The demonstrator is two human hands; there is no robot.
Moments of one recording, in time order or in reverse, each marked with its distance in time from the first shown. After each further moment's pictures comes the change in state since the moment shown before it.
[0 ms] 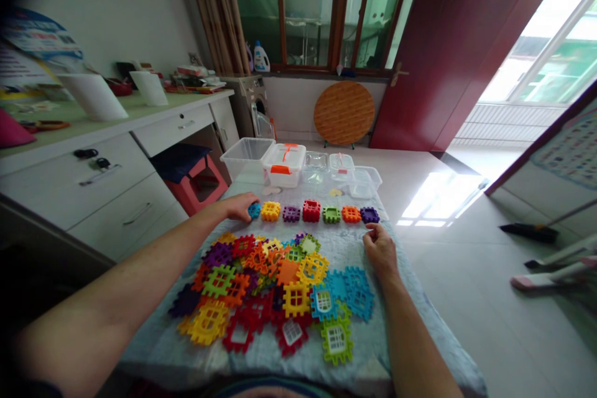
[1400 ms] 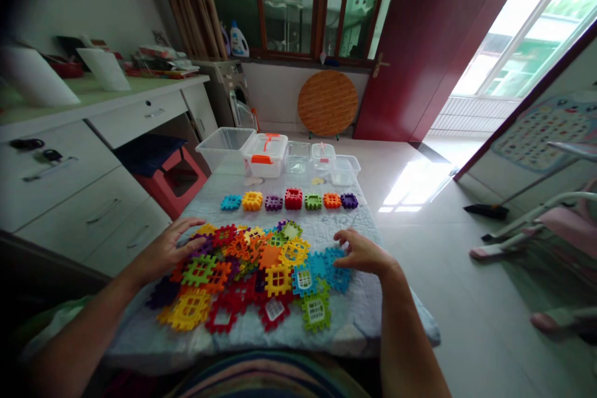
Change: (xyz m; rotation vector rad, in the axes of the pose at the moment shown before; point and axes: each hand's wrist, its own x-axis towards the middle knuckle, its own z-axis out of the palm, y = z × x) left_hand -0.162 0.026 0.052 -0.421 0.478 -0.141; right_hand -0.033 -0.038 -0.065 -0.146 -0.777 -0.123
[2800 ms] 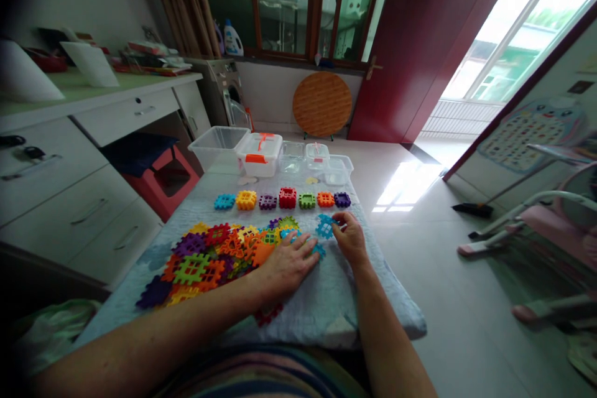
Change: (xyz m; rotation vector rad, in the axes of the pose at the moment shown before) left_hand 0.004 0.208 0.126 0.374 -0.170 0.829; right_hand 0.036 0.014 0.034 0.247 0.711 -0.135
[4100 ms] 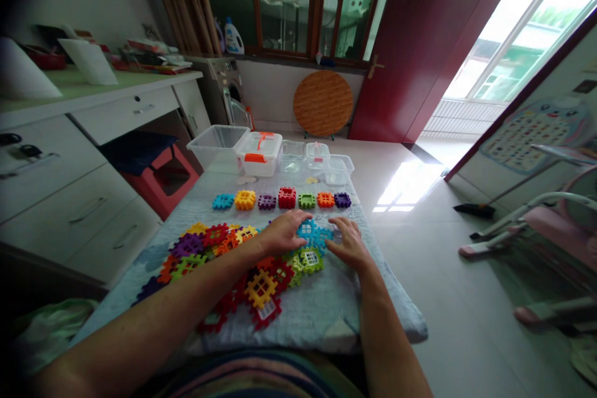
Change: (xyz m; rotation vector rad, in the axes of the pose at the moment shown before) left_hand 0.043 -0.061 -0.011 -0.405 -0.038 -0.269; right_hand -0.009 0.002 -0.014 -0.308 -0.271 -0.080
